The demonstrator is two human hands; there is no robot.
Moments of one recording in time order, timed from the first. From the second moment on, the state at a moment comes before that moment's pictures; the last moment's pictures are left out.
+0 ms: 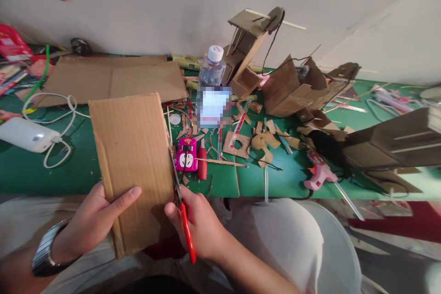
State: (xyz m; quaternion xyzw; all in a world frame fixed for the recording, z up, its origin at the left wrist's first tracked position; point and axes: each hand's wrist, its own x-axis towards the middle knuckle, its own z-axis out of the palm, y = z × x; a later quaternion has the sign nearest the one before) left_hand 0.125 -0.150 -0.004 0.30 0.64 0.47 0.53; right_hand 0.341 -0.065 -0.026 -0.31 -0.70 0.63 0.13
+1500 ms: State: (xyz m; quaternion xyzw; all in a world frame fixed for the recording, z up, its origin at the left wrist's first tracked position) left_hand 0.081 -0.129 -0.017 0.78 0.62 0.07 0.03; right_hand 0.346 -0.058 -0.028 -0.37 -0.73 0.55 0.14
